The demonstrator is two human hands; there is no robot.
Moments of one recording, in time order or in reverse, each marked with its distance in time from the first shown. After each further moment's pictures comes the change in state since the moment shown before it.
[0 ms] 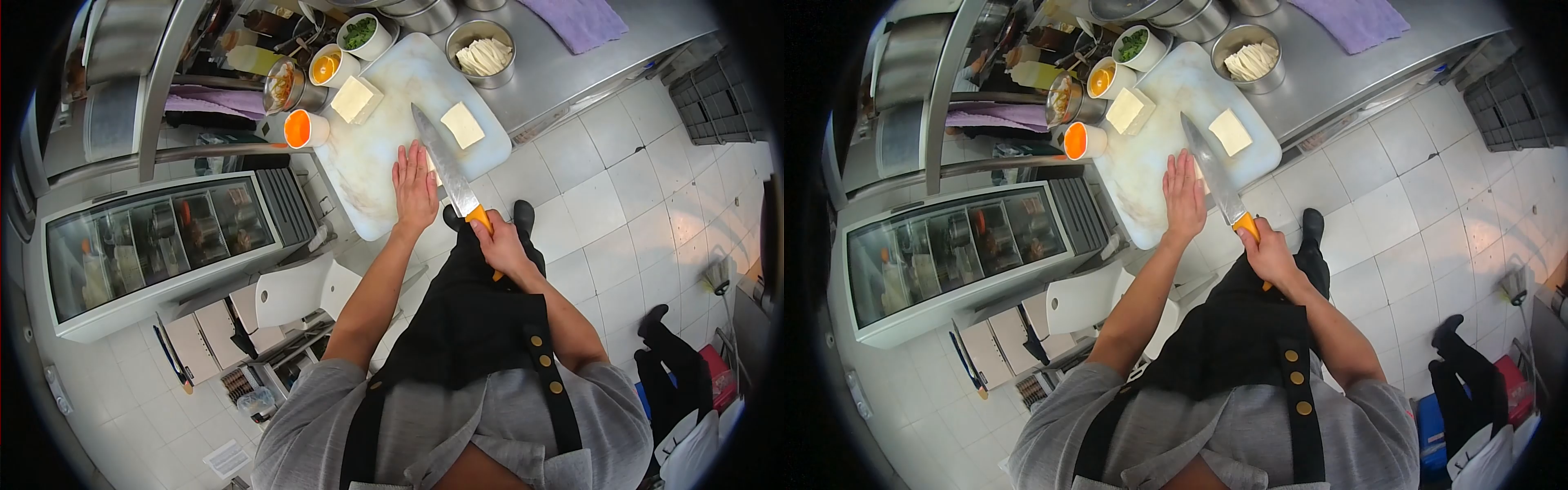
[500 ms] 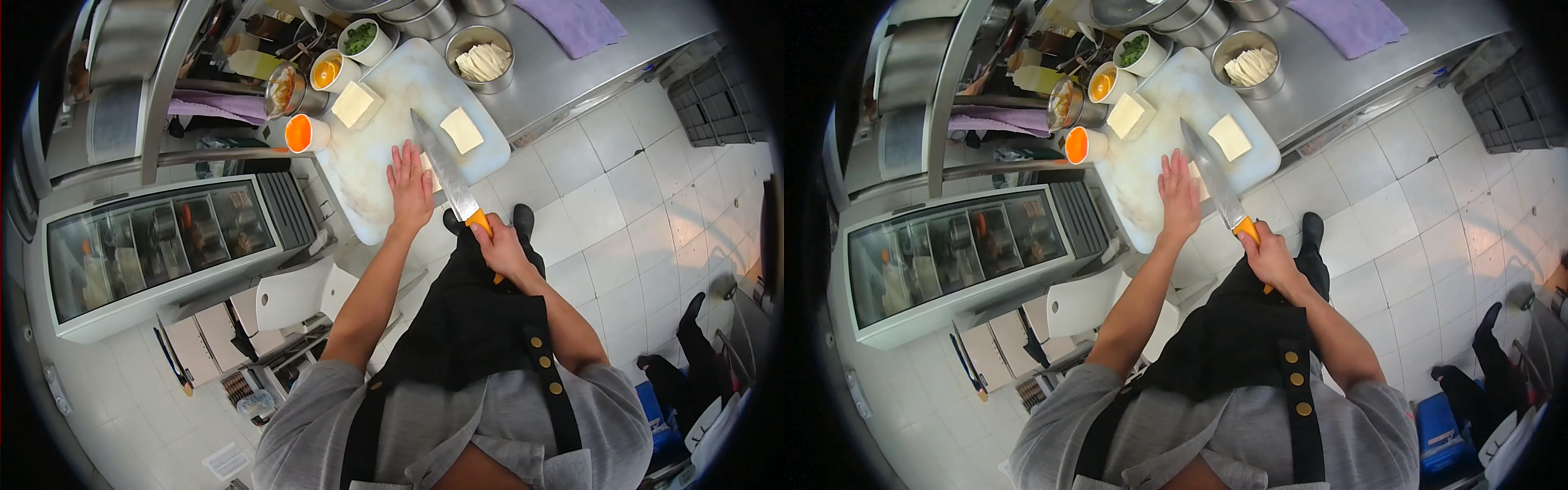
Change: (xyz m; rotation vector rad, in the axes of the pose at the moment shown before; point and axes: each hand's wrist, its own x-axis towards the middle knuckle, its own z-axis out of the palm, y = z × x) left_hand 0.008 -0.005 -0.002 -0.049 -0.032 -0.078; right_hand 0.001 -0.003 -0.005 -0.013 -0.013 -0.001
